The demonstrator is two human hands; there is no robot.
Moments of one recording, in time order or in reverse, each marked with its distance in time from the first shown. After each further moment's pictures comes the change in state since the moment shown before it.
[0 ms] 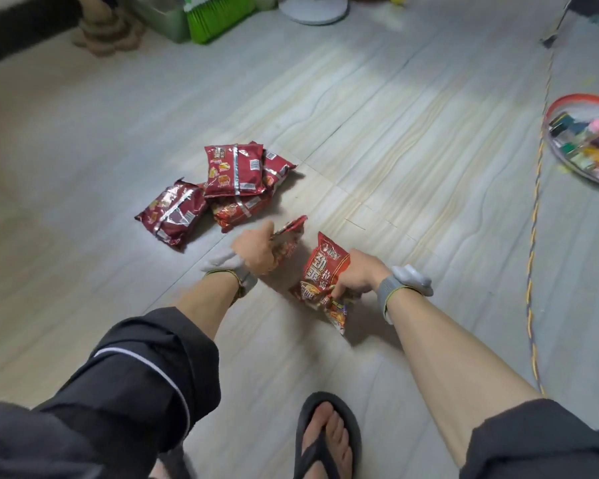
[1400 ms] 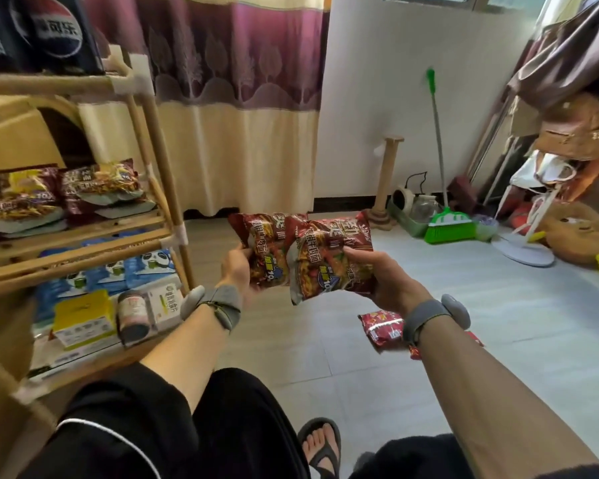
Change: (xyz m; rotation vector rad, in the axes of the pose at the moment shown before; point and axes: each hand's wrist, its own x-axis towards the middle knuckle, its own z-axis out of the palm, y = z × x) left_hand -0.436 -0.283 -0.217 -1.940 0.953 -0.322; right_hand -0.357 -0.350 0.098 0.668 -0.496 -0.914
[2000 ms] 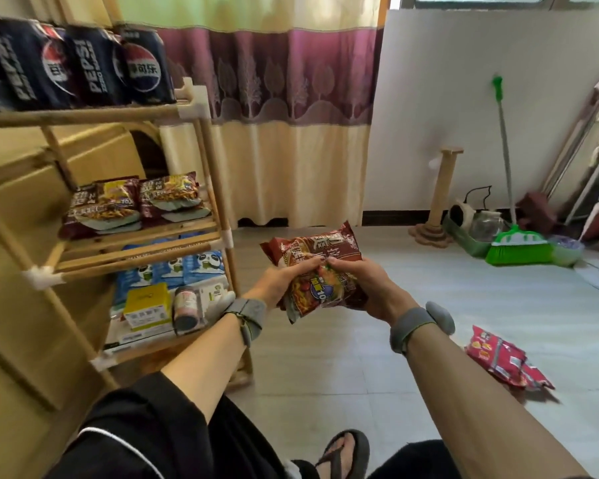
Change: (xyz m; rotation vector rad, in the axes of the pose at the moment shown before) left_hand -0.046 0.008 -0.008 0.458 -0.158 0.077; right_hand 0.026 0.005 0.061 -0.059 -0.170 0.013
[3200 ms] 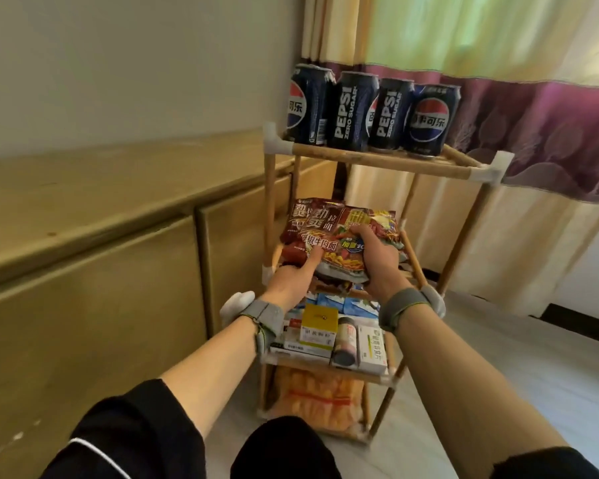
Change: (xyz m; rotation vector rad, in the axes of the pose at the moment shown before) left_hand -0.089 0.040 -0.285 0.255 0.663 -0.028; right_hand 0.130 -0.060 0.355 0.100 0.020 0.008
